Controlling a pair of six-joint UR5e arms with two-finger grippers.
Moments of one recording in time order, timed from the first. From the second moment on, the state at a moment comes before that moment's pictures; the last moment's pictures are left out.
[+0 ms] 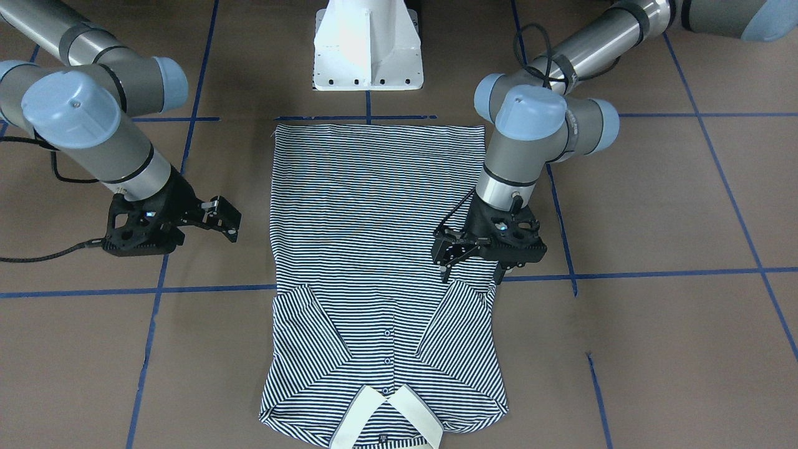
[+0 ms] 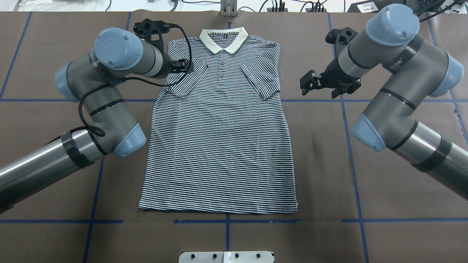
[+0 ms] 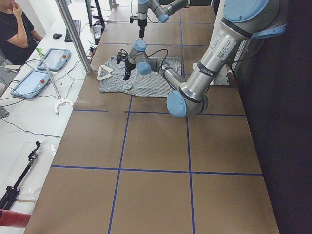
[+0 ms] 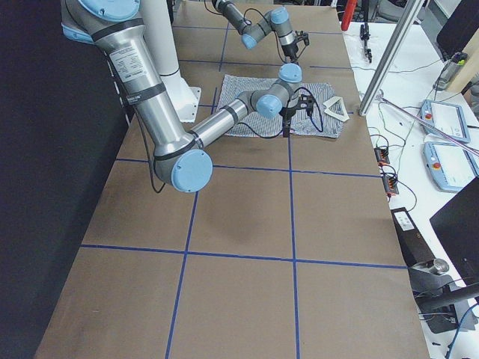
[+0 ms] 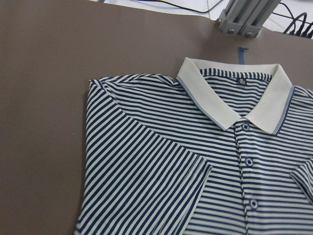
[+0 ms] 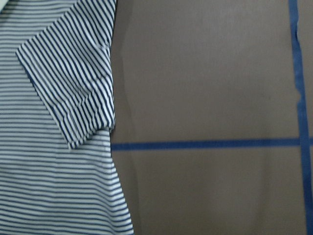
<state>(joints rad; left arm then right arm) -0.73 -2.20 -1.54 -1.97 -1.74 -1.11 0.82 -1.15 1.74 -1.37 2.11 1.08</state>
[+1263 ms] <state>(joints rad) -0.73 -1.99 -1.90 -1.86 -1.89 -1.08 0.24 -1.36 1.99 -1.39 1.65 1.66</state>
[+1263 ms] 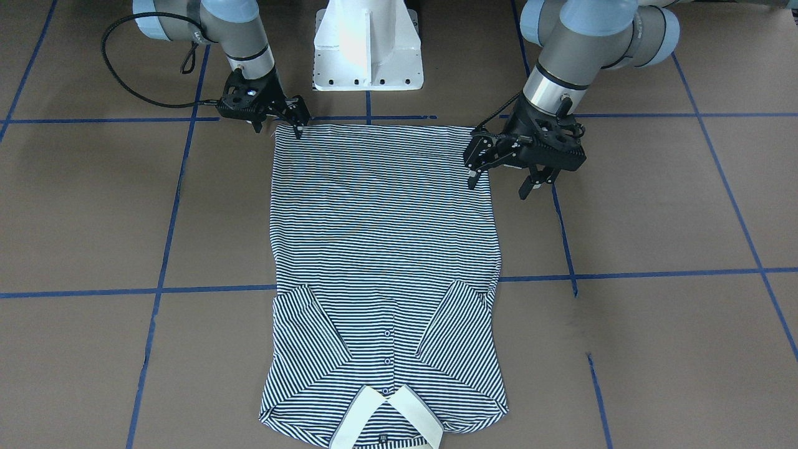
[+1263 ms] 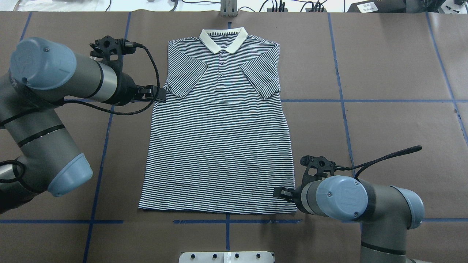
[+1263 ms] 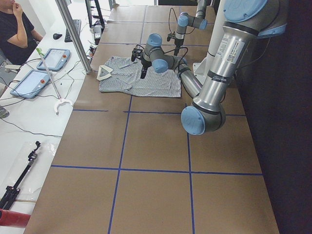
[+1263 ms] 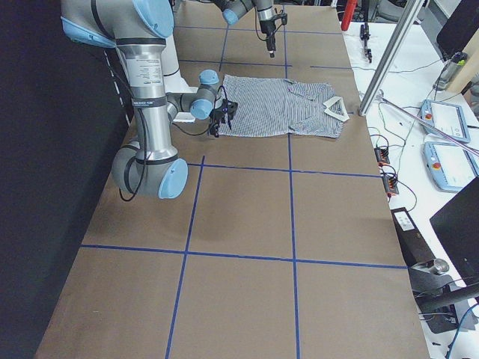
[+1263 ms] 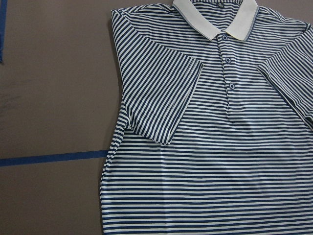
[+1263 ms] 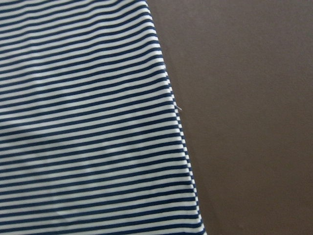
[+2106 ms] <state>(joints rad) -0.73 -1.99 -1.90 -1.86 -1.90 -1.08 0.22 -1.36 1.98 -1.40 1.66 1.66</state>
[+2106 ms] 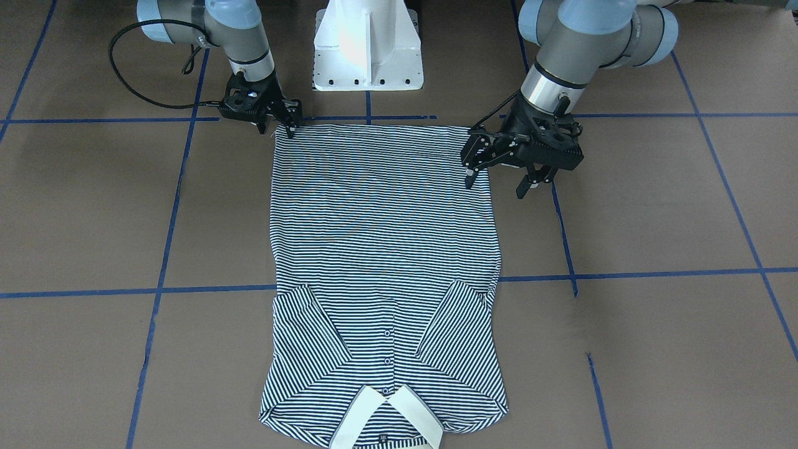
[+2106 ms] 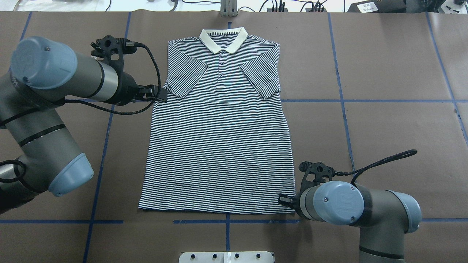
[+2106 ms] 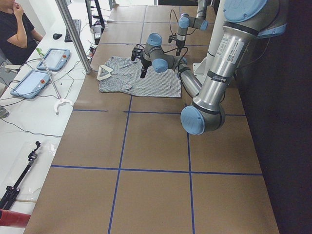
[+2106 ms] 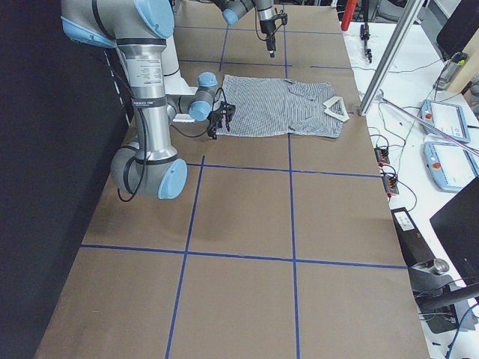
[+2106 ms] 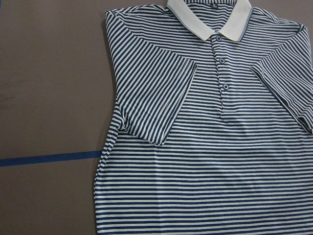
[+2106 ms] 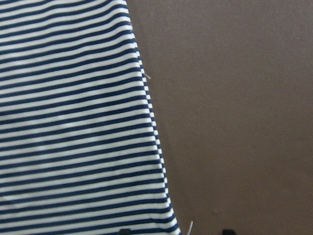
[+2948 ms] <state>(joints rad) -0.71 -1.98 -1.89 -1.86 -1.89 -1.20 0.23 -1.36 2.04 -1.42 1.69 1.66</state>
